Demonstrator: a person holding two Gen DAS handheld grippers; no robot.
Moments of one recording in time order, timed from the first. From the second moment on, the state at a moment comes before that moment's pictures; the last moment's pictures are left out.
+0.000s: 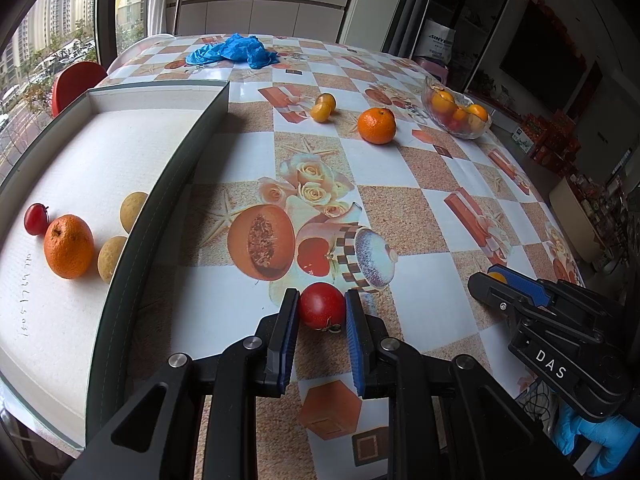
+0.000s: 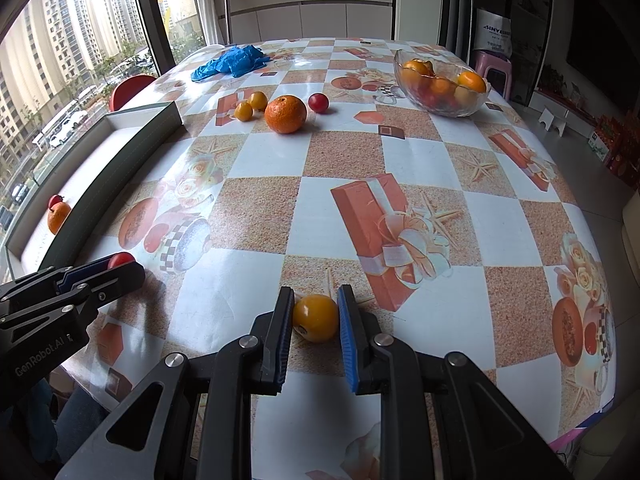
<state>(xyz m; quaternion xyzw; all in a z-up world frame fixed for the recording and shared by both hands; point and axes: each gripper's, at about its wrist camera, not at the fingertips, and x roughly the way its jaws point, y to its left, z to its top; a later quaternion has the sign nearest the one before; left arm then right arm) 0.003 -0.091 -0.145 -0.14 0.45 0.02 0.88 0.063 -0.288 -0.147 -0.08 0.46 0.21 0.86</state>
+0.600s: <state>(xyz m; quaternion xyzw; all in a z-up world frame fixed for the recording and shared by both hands) 0.007 -0.095 -0.137 -0.15 0.45 -0.02 0.88 0.072 -0.287 -0.143 -0.06 0.48 0.21 0.85</state>
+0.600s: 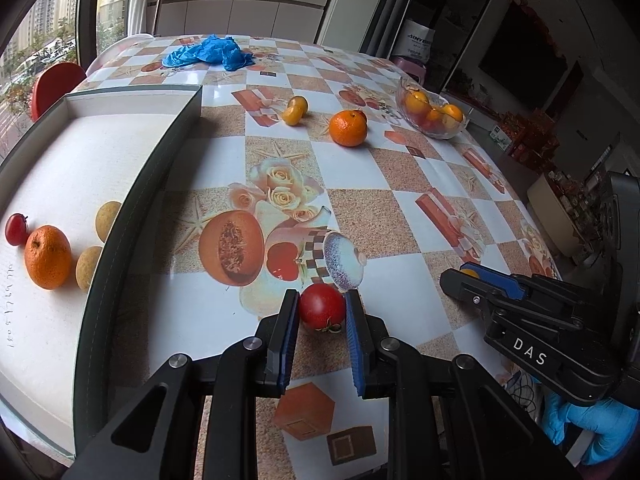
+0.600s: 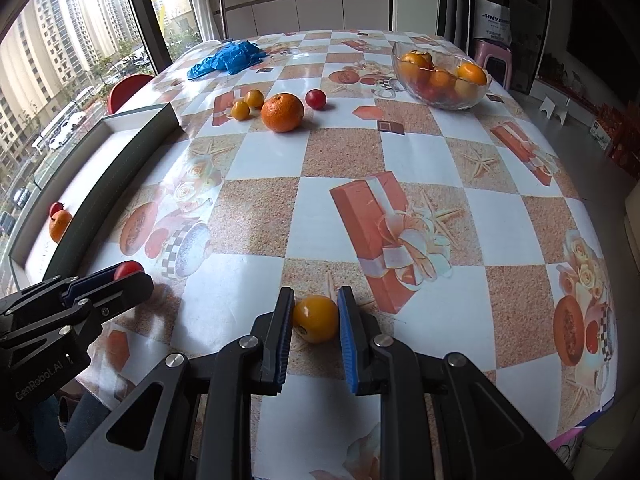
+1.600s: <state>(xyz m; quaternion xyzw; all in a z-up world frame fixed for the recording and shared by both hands) -0.016 0.026 -0.091 -0.19 0.36 0.09 0.91 0.074 -0.154 -0.093 -0.11 0.44 0.33 0.83</state>
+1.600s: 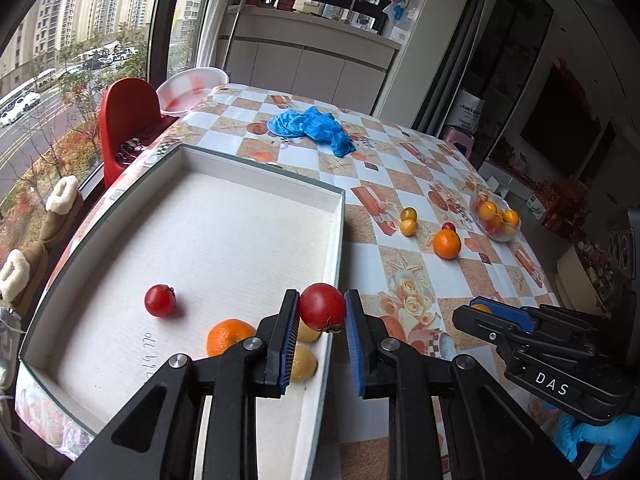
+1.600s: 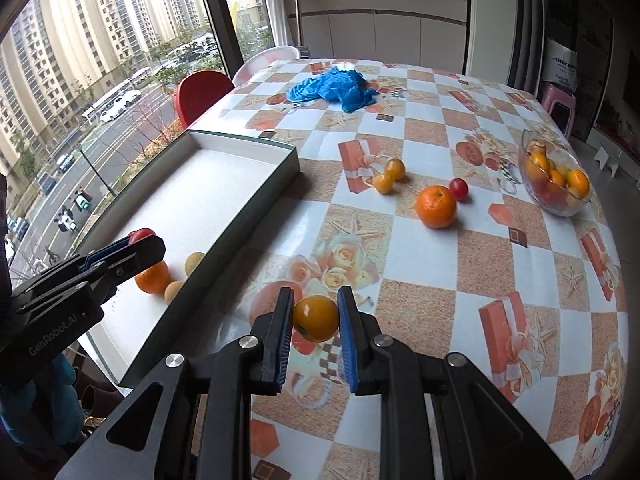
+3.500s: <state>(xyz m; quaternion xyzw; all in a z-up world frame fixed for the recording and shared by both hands) 0.022 0.014 -0.080 -0.14 0.41 0.13 0.89 0.125 -0.238 -0.132 -0.10 0.47 0.22 0.85</state>
